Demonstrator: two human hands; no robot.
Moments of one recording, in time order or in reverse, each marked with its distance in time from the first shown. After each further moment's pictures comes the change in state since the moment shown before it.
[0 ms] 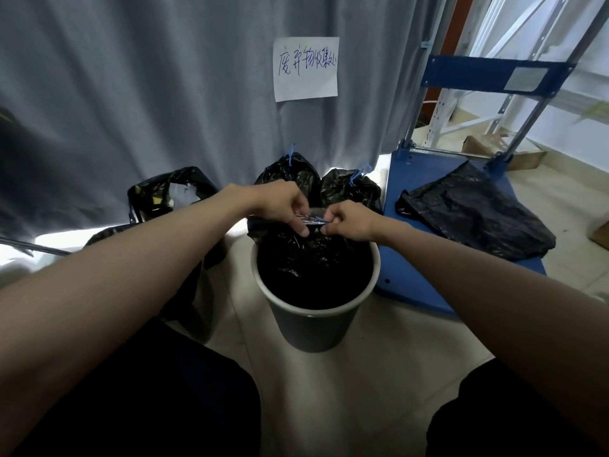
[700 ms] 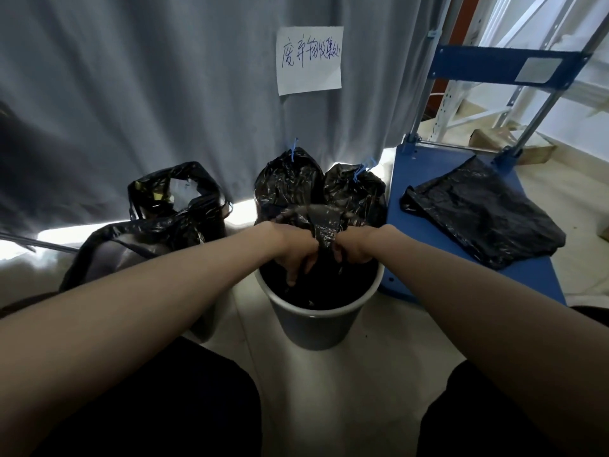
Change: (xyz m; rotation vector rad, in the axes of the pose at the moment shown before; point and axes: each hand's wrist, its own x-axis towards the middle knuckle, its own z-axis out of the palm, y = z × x) left_hand -0.006 0.033 0.059 0.509 -0.322 0.105; right_hand 0.014 0.021 0.024 -0.743 -0.368 0.050
